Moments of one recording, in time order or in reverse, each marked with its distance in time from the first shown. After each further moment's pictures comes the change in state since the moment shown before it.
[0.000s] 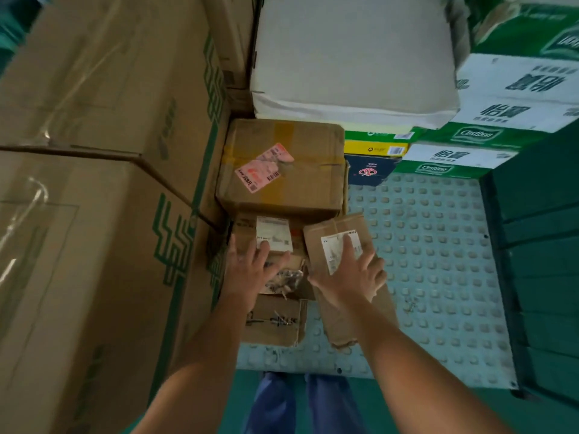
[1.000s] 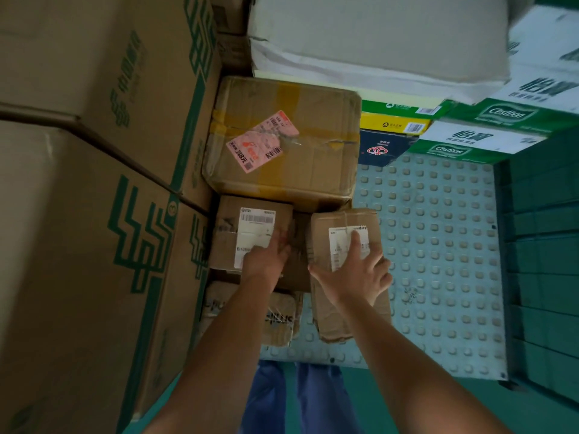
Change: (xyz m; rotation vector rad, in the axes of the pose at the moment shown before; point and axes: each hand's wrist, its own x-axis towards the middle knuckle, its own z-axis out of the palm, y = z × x) left_hand 0.083 0.030 0.046 -0.349 -0.068 0.118; right_hand 0.030 -0.002 0.038 -0.054 0.028 0.112
